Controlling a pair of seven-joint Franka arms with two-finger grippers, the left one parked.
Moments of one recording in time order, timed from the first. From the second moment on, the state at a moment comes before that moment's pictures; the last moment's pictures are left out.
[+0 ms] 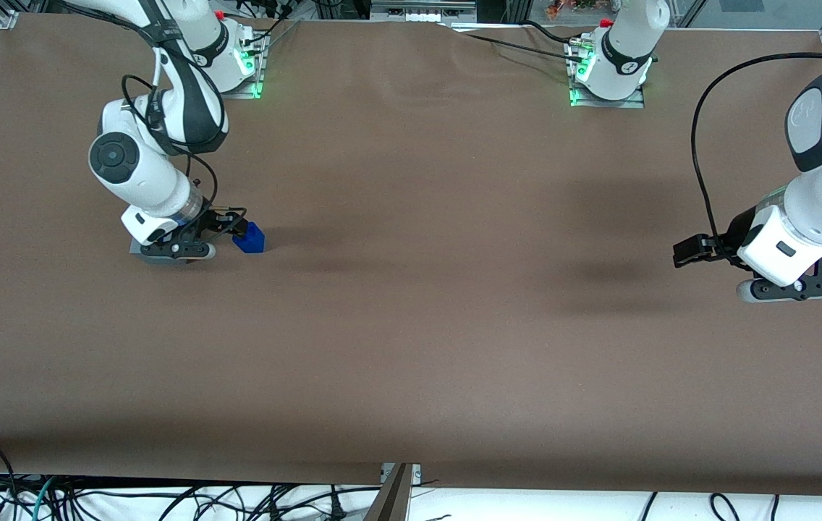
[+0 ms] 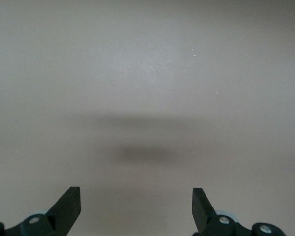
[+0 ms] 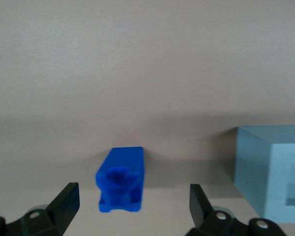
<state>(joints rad) 0.29 0.19 -0.04 -2.21 0.03 2.37 0.24</state>
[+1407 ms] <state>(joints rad) 0.35 0.23 -0.05 -2.26 0.03 2.46 0.29</state>
